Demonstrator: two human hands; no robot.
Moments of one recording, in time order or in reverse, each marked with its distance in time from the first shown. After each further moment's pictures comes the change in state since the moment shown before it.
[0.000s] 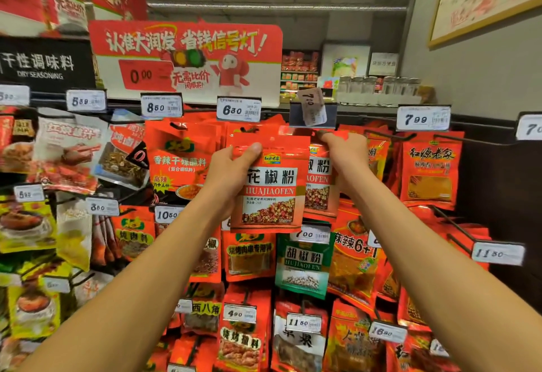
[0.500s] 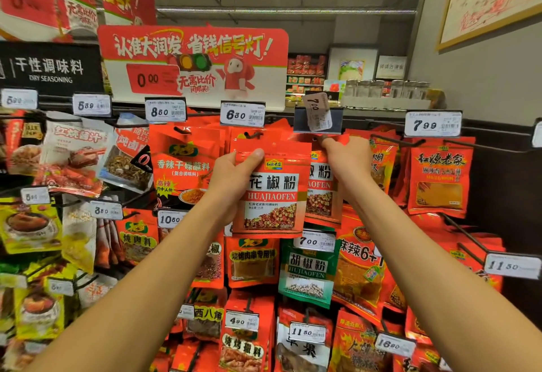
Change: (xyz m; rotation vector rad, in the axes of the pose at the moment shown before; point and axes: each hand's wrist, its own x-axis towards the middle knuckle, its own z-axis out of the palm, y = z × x) left_hand 0.005 -0.003 0.000 -0.007 0.018 -0.021; right_hand 0.001 0.000 0.006 -0.217 0.101 -0.132
